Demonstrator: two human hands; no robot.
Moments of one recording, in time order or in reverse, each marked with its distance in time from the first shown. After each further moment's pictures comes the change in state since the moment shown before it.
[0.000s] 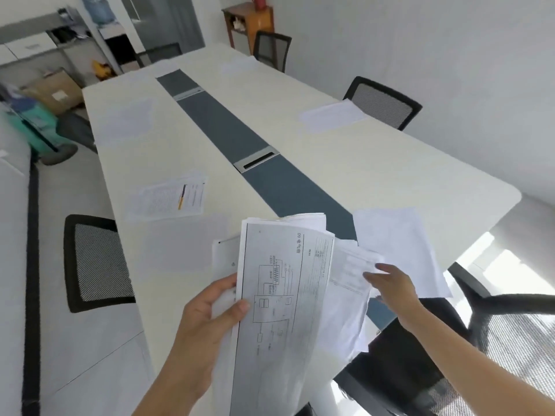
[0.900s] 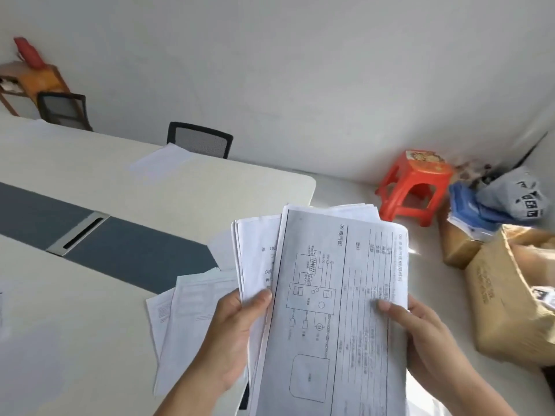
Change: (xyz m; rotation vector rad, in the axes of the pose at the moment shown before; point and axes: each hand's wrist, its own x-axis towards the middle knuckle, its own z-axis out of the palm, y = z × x) left_hand -0.017 -0.012 0.197 0.020 -0.784 -0.036; right_hand -0.241 0.042 -0.166 0.799 0.271 -0.121
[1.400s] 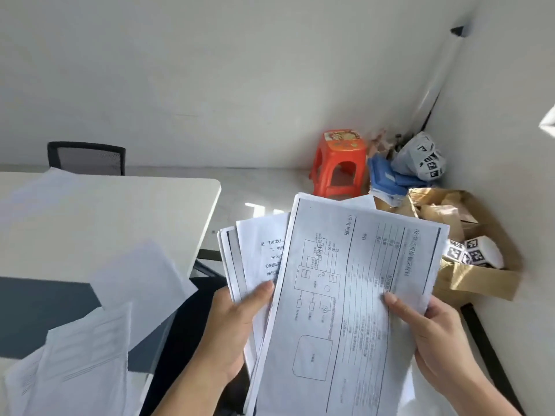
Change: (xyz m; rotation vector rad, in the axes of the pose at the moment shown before) left_hand 0.054 -0.054 0.254 0.105 -0.112 -0.061; right_hand -0.017 -0.057 -0.247 0.138 0.433 -0.196
